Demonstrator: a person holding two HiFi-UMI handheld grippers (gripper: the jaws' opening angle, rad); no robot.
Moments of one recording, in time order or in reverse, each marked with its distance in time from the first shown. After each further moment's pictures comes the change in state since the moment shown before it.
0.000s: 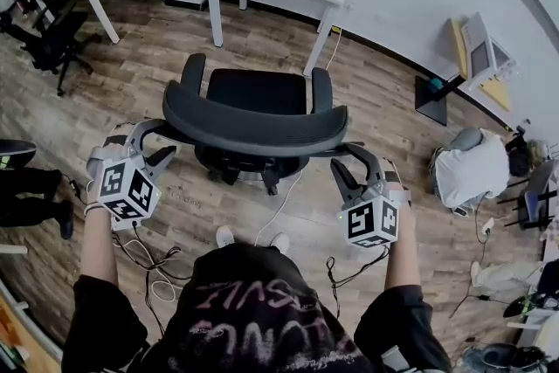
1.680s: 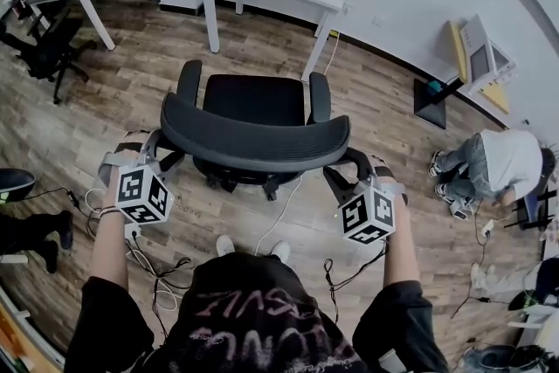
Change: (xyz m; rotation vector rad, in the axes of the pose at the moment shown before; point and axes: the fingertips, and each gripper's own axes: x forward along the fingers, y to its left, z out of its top) left arm 0.051 0.000 -0.005 0.044 0.027 -0.005; right arm 0.043 0.011 -0.006 -0.006 0.080 0.157
